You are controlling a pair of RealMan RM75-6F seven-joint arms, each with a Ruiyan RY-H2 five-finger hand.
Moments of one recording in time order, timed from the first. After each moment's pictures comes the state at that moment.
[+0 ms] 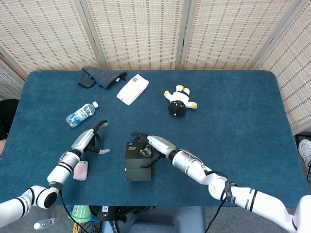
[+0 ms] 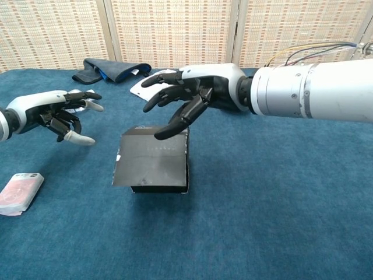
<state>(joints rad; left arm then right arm) -0.68 -1.49 -0.17 -1.25 1.26 0.76 -0.57 0.67 -1.65 0.67 -1.61 -0.97 0.24 -0.10</state>
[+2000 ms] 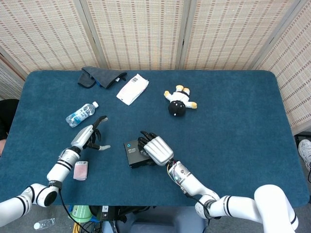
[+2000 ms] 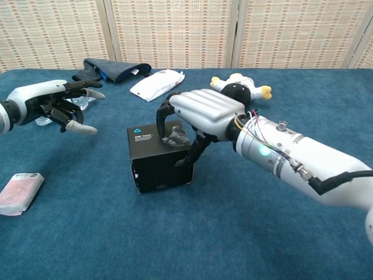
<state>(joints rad) -0.68 -1.50 -0.19 -1.21 1.33 0.82 -0.63 0.84 -1.85 0.17 -1.30 -1.36 0.99 -0.33</state>
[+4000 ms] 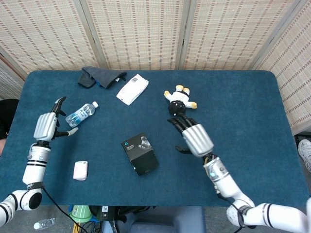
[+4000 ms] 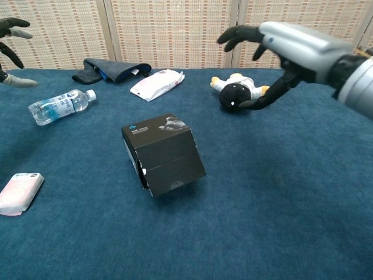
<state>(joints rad) -0.56 -1.40 -0.26 -1.24 1.21 1.14 -0.23 0.63 -1.48 0.18 -1.64 -1.36 1.21 -0.28</state>
